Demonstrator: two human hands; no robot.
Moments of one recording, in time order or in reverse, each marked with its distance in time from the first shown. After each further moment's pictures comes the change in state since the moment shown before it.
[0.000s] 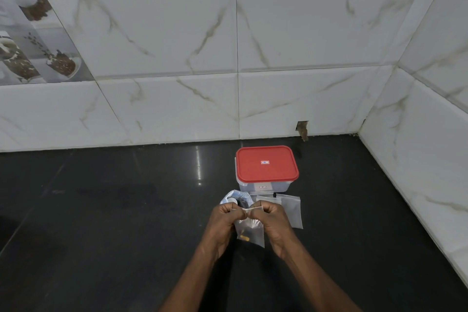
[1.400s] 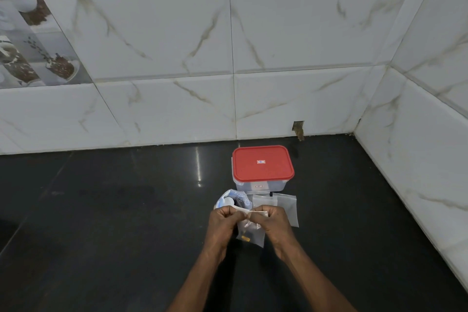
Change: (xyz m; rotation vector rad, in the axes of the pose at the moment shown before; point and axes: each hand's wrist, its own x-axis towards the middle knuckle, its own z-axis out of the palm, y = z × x) left_hand -0.013 -0.008 0.012 0.098 0.127 0.043; right_hand 0.001 0.018 -0.018 -0.064 0.080 0.015
